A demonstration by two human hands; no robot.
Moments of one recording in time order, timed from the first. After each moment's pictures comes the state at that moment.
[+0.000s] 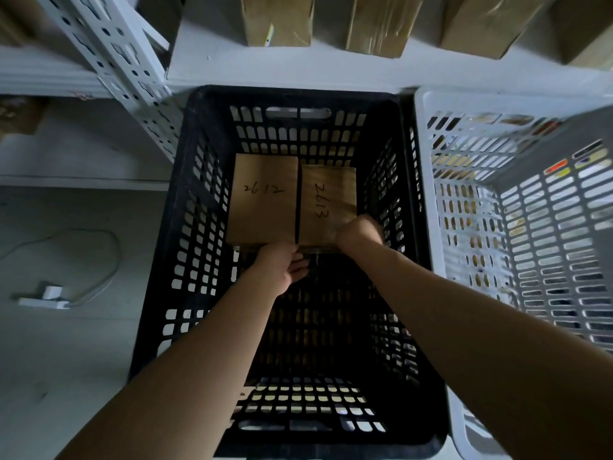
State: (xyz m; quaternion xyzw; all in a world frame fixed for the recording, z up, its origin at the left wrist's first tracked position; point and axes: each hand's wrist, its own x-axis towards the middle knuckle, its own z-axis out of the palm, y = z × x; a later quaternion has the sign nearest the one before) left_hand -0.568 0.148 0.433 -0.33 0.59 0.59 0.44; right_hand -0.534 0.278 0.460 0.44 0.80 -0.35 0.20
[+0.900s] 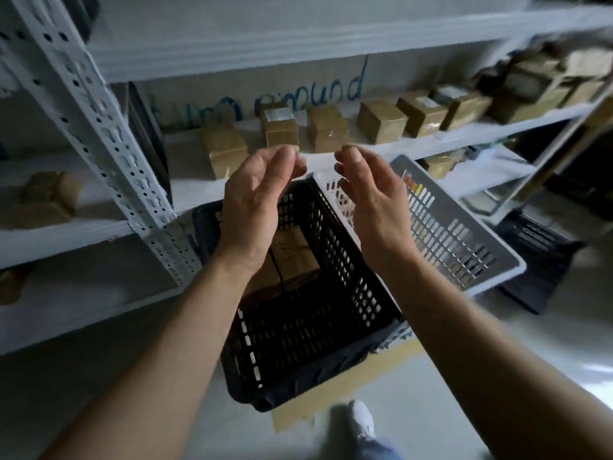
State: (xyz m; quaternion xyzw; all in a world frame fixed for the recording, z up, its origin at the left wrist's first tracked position) left_hand -0.496 0.044 0.768 0.38 0.55 0.71 0.20; right_hand -0.393 0.132 0.767 0.24 0.63 -0.59 -0.44
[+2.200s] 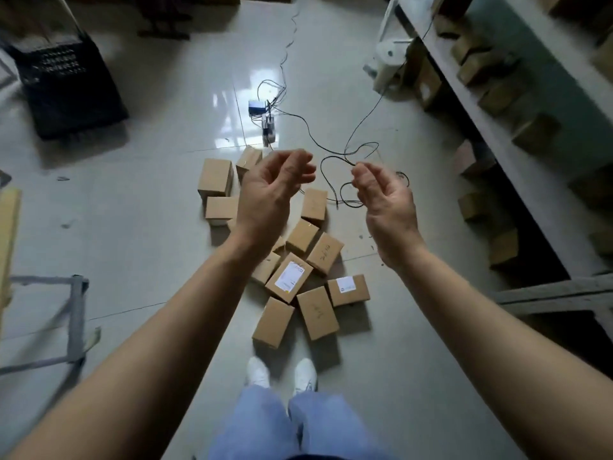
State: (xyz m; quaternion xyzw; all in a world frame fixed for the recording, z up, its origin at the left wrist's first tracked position) left_hand 0.163 -0.232 0.661 0.61 0.28 0.28 0.69; right_hand 0.278 -0.341 0.650 0.71 0.22 -0.25 -0.62
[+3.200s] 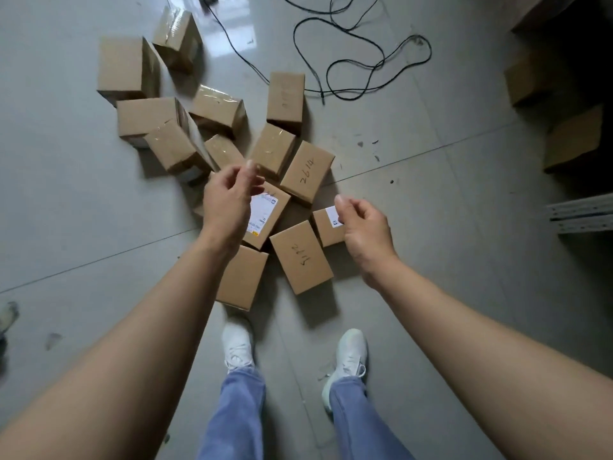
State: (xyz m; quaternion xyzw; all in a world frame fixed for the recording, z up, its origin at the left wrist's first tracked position) left_hand 0.253 -0.285 0.269 0.59 0.48 0.14 0.64; right_hand 0.344 -0.440 0.273 0.81 -0.01 -0.34 -0.47
